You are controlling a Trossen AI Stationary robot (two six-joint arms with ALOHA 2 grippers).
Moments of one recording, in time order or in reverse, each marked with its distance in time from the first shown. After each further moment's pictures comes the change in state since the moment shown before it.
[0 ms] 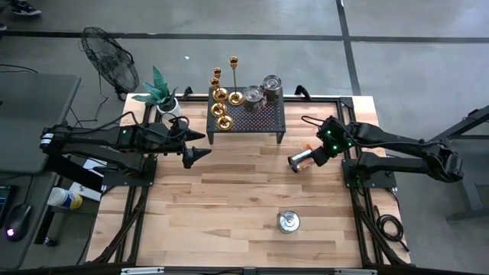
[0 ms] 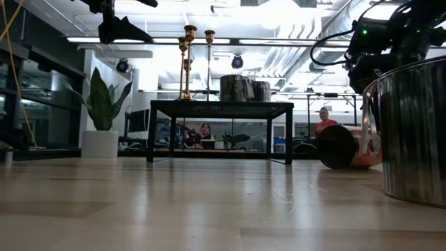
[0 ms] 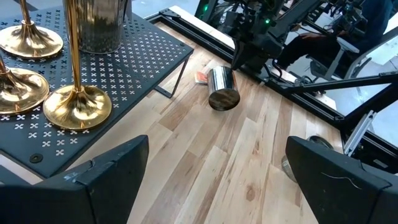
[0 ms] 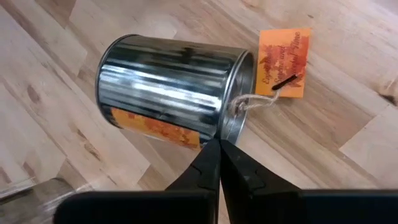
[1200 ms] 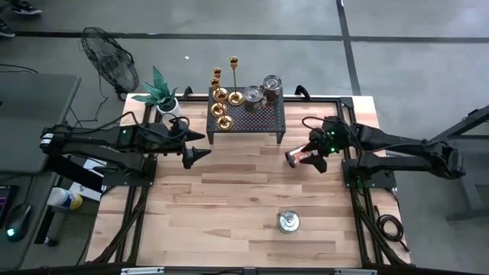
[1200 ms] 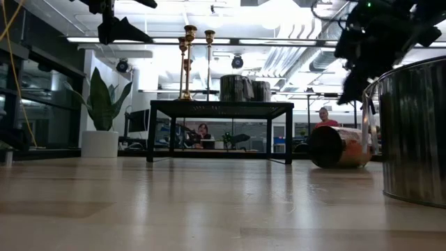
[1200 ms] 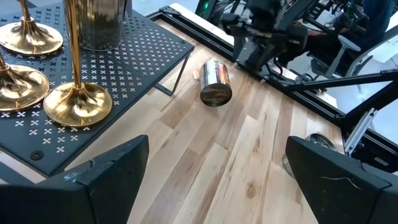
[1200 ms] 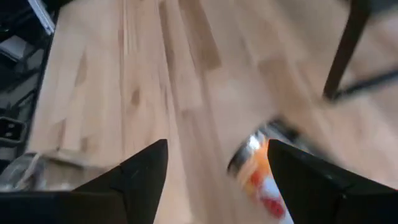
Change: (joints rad) left arm 0.000 0.000 0.000 -0.010 0.004 -0.002; right arm 0.115 -0.042 0.000 0.333 -0.140 -0.347
